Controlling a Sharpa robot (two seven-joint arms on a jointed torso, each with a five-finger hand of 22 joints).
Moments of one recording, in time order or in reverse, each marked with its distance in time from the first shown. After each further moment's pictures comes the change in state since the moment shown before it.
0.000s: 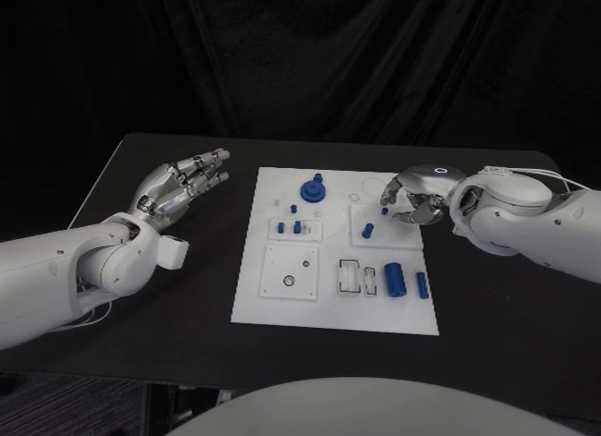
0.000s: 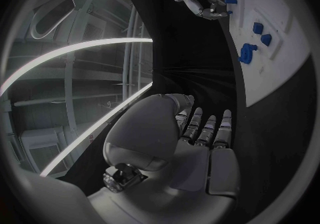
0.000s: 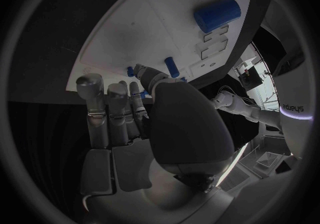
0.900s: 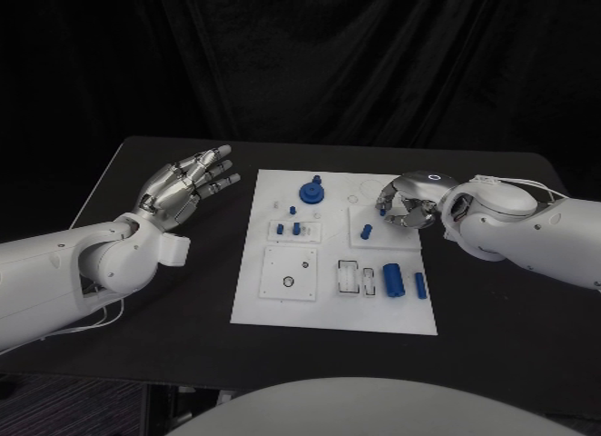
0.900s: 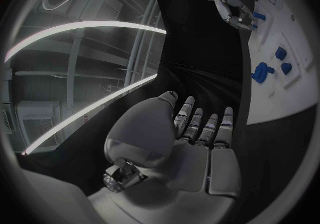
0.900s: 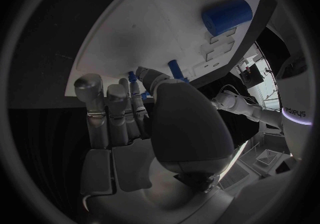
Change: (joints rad) left arm 0.000 0.012 0.000 0.001 0.164 0.160 0.002; left_hand -0.108 0.070 -0.436 0.093 -0.017 -0.020 0.002 0.000 -0.009 -0.005 0.020 -0.011 -0.001 0.020 0.048 0.027 0.004 -0.017 0.069 0.026 0.004 -0.019; right arm -0.049 0.056 0.000 -0.083 0.027 -0.060 0.033; right_hand -0.018 0.034 0.007 0.024 0.048 0.072 -0.004 -0.013 -0.007 0.086 -0.004 -0.021 -0.059 0.023 0.002 0.019 -0.001 0.000 0.029 -0.004 0.022 0.001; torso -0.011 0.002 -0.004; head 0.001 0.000
